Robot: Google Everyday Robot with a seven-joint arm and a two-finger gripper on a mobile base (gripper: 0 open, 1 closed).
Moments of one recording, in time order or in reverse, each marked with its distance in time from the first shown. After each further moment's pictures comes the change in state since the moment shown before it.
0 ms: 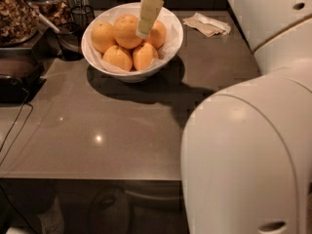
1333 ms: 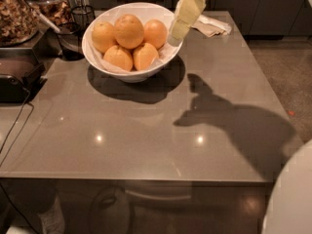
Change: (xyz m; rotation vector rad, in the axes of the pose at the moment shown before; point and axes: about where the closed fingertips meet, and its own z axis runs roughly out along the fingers) arm 0.068 0.036 -0.050 0.002 -0.076 0.106
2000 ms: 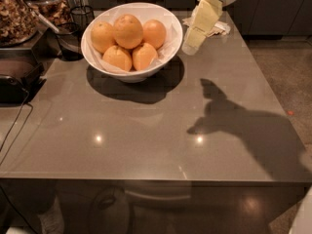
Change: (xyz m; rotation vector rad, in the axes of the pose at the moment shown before) arm 0.034 0.017 -0.012 -0.029 0.055 0.040
